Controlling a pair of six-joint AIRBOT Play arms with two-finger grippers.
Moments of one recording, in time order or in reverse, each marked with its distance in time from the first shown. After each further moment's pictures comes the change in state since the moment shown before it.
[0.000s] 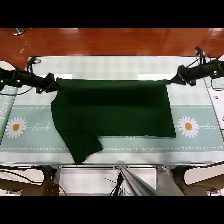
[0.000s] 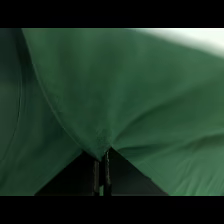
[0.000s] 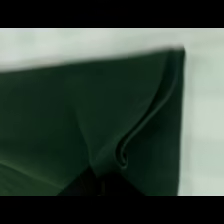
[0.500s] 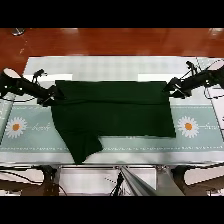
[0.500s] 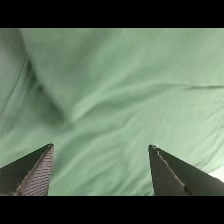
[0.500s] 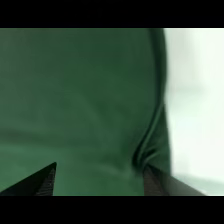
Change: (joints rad) left arm 0.021 0.026 -0.095 0.079 -0.122 -0.021; right arm 0.011 0.043 -0.143 -0.060 0.010 0.070
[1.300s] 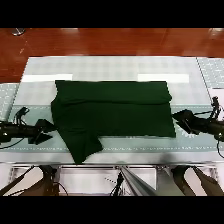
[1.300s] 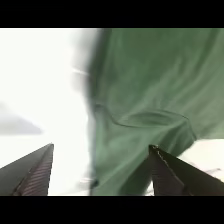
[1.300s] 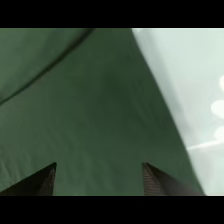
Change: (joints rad) left arm 0.352 0.486 -0.742 -0.071 0.045 0.146; right arm -0.268 0.844 -0.955 0.229 -0.254 -0.142
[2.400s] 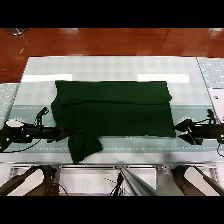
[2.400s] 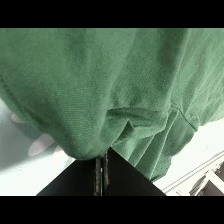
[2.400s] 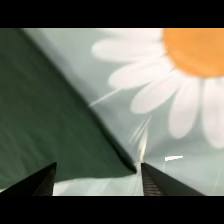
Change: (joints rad) left arm -0.290 -0.002 -0.129 -0.164 0.180 0.103; right arm -0.095 -0.240 0.041 -0.256 0.131 0.103
